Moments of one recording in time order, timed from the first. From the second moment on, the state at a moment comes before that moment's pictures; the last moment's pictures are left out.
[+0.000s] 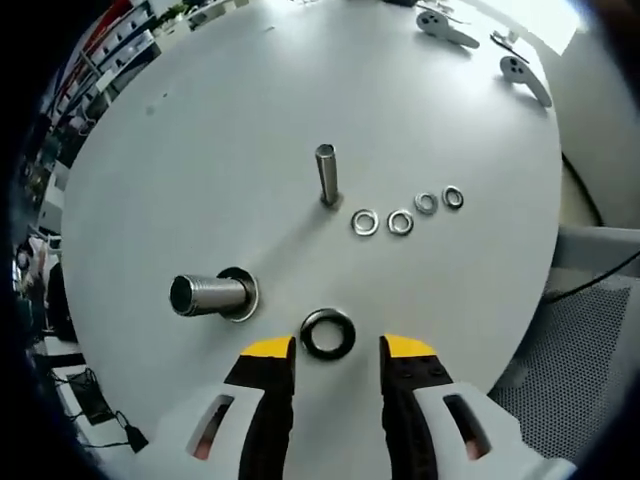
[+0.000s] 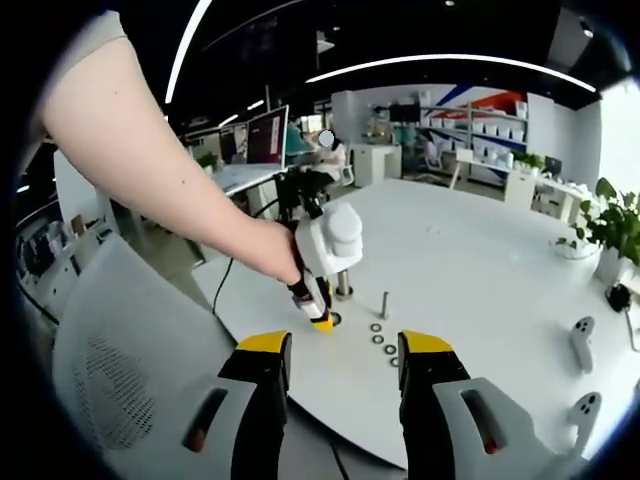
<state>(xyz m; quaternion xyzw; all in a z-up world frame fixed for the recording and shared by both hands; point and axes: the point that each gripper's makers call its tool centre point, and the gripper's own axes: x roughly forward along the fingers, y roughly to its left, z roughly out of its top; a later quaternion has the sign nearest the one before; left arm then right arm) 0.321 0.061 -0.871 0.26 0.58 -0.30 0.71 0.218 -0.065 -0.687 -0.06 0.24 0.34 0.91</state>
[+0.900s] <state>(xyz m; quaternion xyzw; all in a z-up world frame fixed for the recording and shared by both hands) 0.327 0.058 -0.876 0.28 0.59 -0.30 0.69 0.218 -0.064 -0.686 -0.06 0.23 0.34 0.91</state>
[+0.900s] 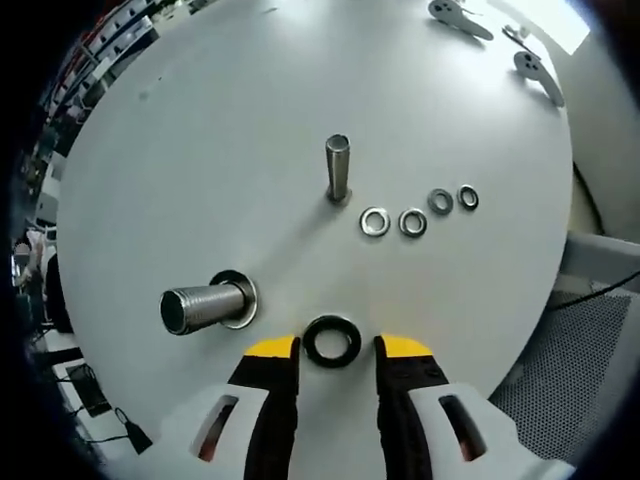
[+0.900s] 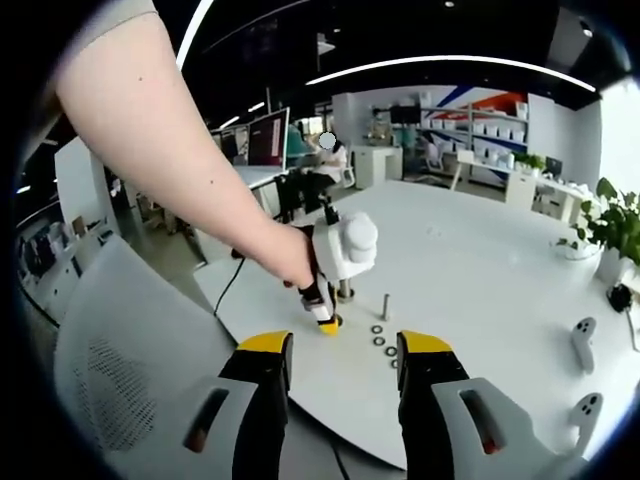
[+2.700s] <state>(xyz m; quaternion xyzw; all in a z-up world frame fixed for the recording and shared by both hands) 0.376 0.077 -0.791 0.32 0.54 -0.31 0.72 0.219 -0.064 -0.687 -0.06 0.24 0.34 0.91</state>
